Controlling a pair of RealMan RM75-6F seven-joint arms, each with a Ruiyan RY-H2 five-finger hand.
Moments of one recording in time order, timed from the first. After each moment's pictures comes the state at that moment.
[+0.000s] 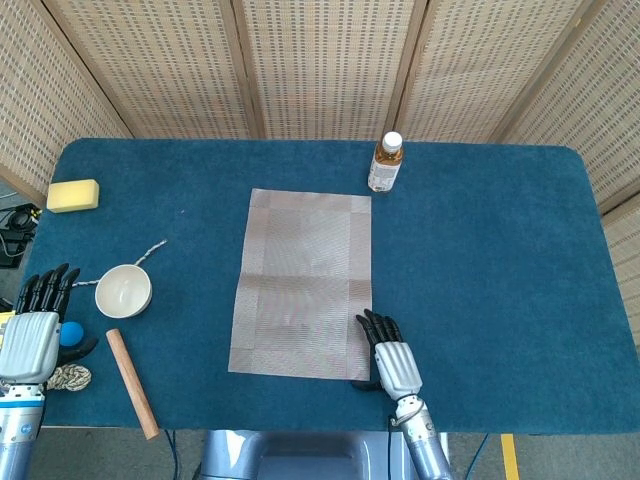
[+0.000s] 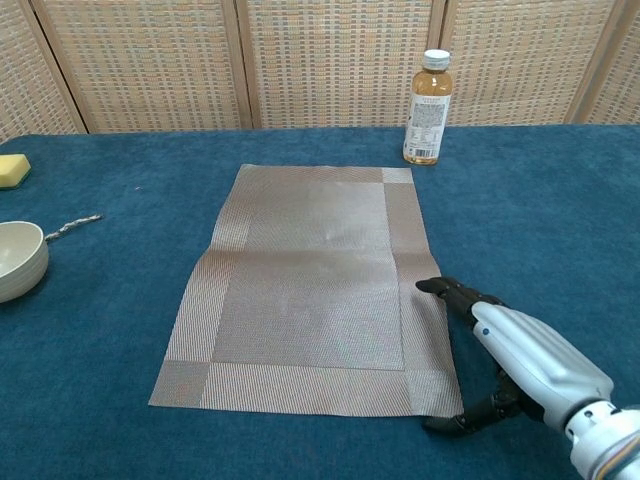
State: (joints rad) left arm -0.13 -1.24 -0.06 -1.67 1.43 1.50 0.22; right arm 0.24 -1.99 0.06 -1.25 -1.44 1.27 -0.13
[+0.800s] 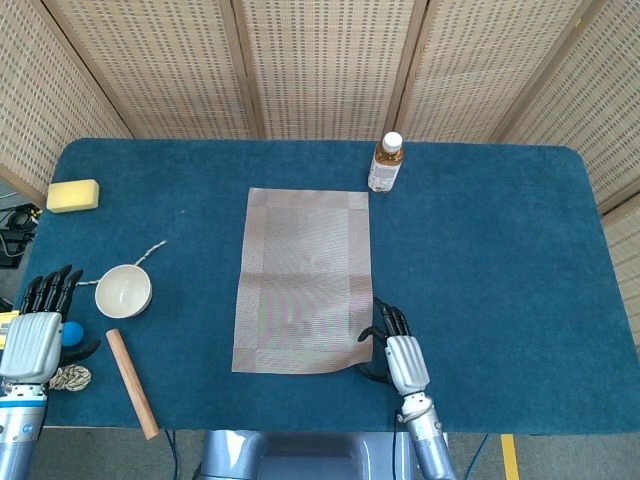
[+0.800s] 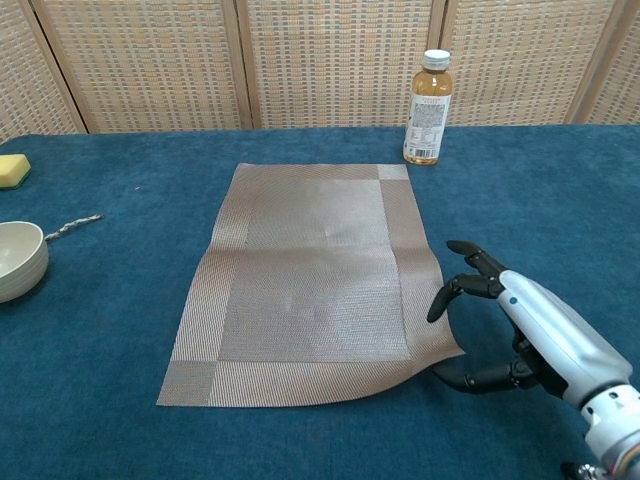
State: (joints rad) left arm -0.13 -1.24 -0.06 -1.68 1.42 1.48 0.21; right arm 0.24 -2.01 0.05 -1.18 -1.52 1.37 0.10
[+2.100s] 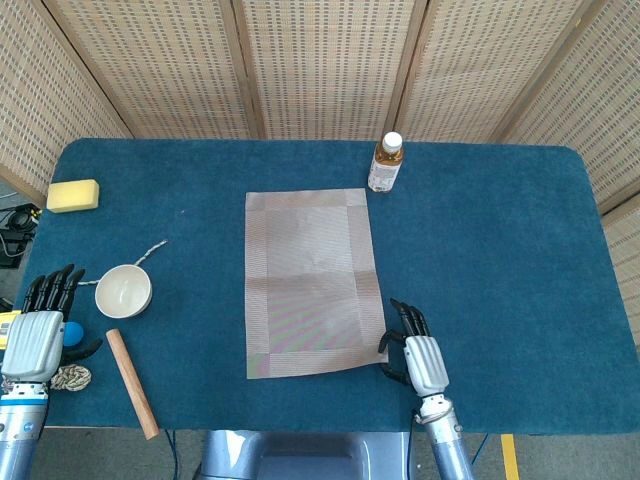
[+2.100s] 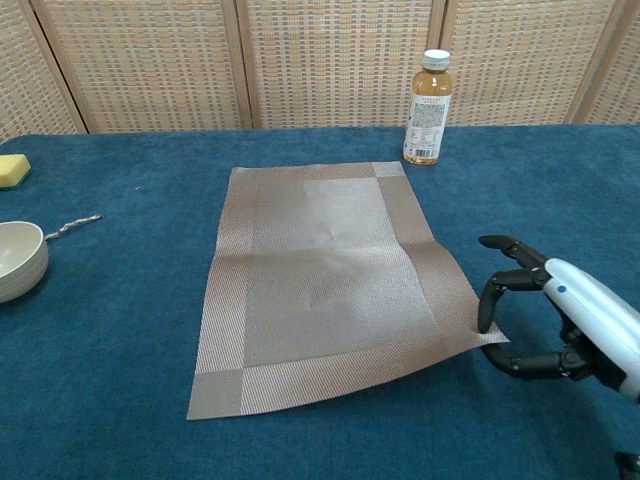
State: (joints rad) left arm -0.13 -1.24 -0.07 -1.68 1.42 1.46 0.19; right arm 0.21 -1.88 0.04 -1.31 -1.51 1.39 0.10
